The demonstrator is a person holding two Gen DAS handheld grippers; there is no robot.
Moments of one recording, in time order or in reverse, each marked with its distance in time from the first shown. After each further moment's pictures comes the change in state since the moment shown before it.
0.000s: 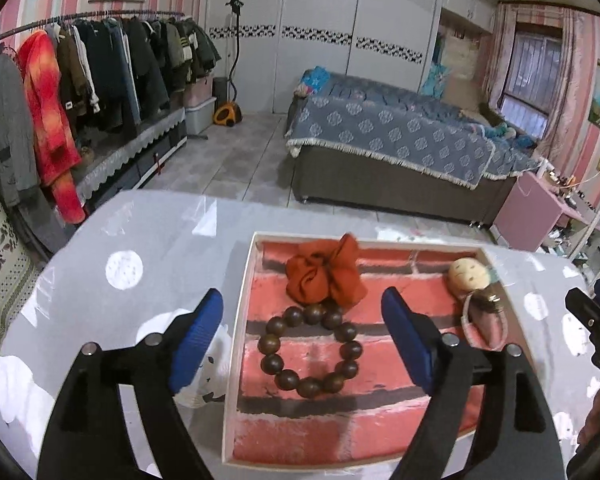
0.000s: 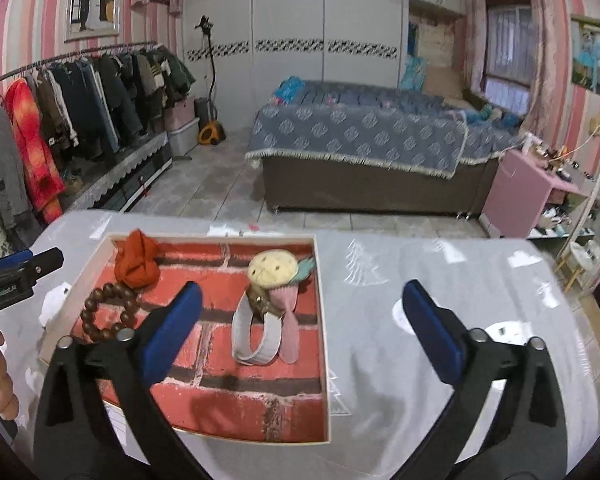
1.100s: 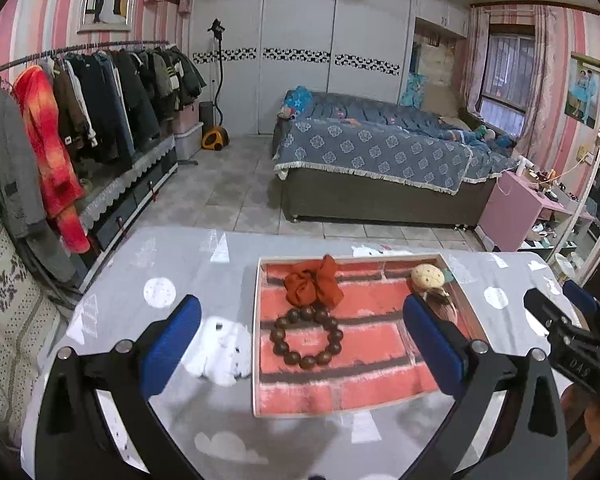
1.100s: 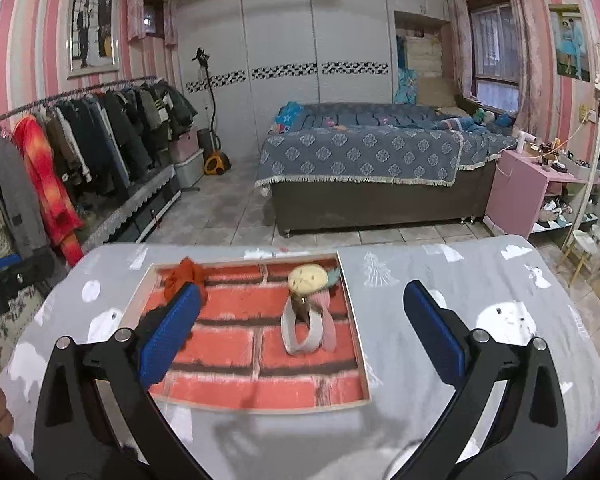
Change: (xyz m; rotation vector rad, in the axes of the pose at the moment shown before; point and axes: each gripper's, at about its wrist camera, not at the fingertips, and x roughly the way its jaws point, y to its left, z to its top) left arm -0.096 0.001 0.010 0.064 -0.049 -0.028; right arm -0.066 0.026 -0.004 0.070 -0.066 0.022
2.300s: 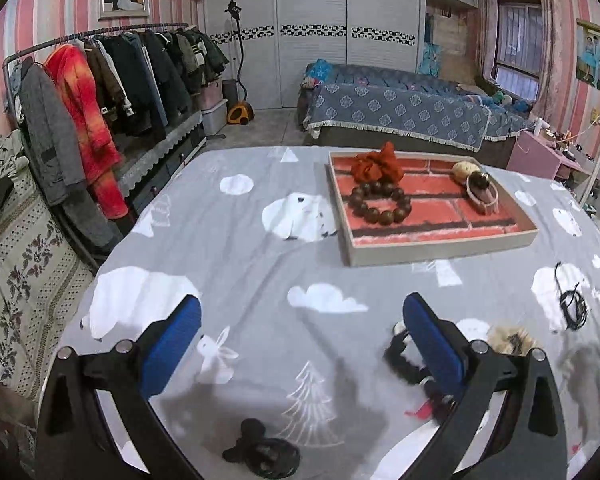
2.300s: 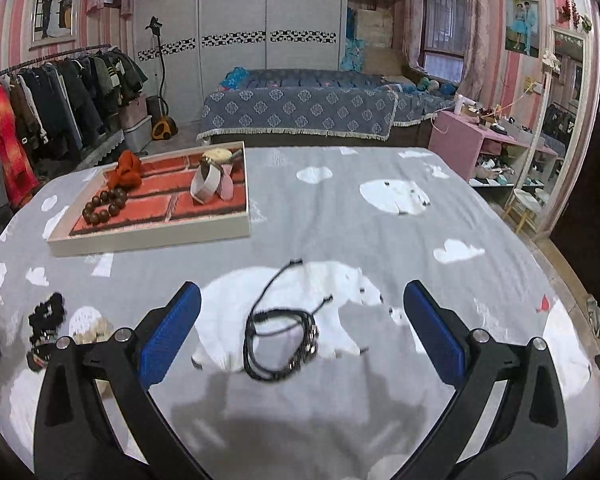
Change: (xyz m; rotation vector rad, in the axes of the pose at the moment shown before) left arm -0.060 0.076 -0.147 0.048 0.079 0.100; right arm -0.102 -0.066 -0.150 0.034 0.115 -0.198
